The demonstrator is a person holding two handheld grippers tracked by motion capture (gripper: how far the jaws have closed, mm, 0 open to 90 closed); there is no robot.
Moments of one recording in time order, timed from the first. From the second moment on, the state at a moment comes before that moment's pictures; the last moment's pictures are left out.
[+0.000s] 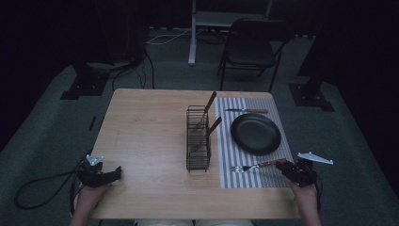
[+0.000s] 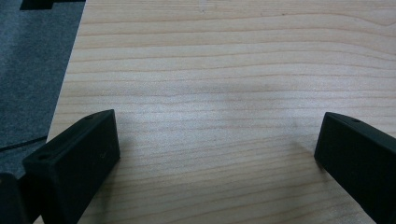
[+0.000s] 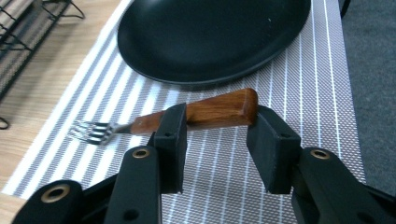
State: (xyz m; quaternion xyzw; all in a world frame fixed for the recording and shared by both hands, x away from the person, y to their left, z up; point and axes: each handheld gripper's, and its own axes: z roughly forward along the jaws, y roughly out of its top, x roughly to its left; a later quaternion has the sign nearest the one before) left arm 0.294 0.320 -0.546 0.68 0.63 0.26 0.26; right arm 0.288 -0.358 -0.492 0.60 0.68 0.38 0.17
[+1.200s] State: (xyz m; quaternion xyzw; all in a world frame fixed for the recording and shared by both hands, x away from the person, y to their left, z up) left arm 0.294 0.320 -0.546 0.68 0.64 0.26 0.26; right arm 0.279 -0.348 -0.533 0.62 0.69 0.33 0.18
